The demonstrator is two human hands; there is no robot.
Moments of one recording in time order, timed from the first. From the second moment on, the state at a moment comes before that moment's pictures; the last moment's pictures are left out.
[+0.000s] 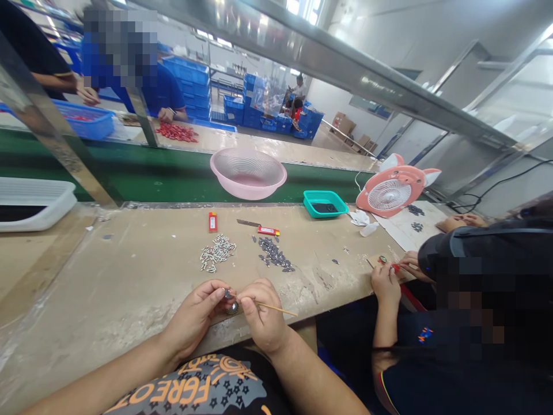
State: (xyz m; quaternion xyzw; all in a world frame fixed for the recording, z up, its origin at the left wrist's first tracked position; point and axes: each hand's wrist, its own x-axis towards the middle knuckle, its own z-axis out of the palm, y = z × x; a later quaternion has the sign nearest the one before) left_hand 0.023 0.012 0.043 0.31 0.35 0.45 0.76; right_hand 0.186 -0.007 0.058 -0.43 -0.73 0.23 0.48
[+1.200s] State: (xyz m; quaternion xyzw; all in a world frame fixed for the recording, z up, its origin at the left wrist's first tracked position) left_hand 0.018 0.004 0.041 0.33 0.20 0.46 0.80; right_hand 0.128 0.114 0.030 -0.38 -0.92 0.01 0.05
